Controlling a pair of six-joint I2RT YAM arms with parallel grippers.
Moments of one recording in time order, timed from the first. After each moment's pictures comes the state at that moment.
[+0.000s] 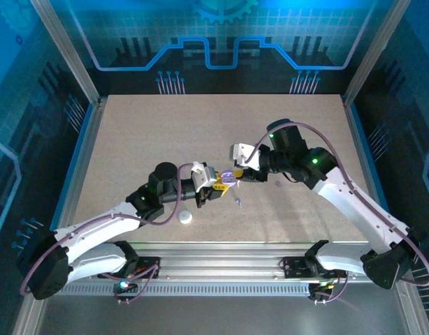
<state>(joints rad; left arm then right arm) -0.73 1.09 0.60 0.31 0.47 0.11 0.60 1.20 1.26 -0.76 -0.44 -0.75</state>
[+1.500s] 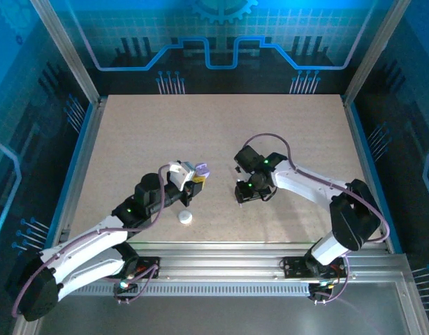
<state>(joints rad) -0.66 0.88 0.44 0.20 0.12 -0.04 0.69 1.58 1.10 -0.90 -0.10 0.42</state>
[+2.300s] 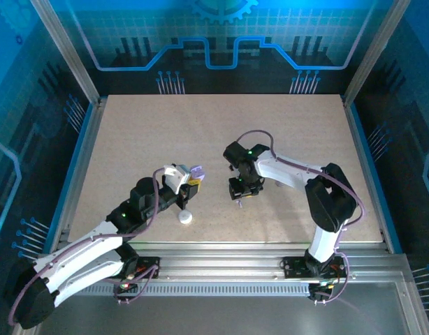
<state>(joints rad) -0.66 0.79 0.41 0.14 0.09 -0.05 0.70 1.79 1.27 -0.99 -0.10 0.46</state>
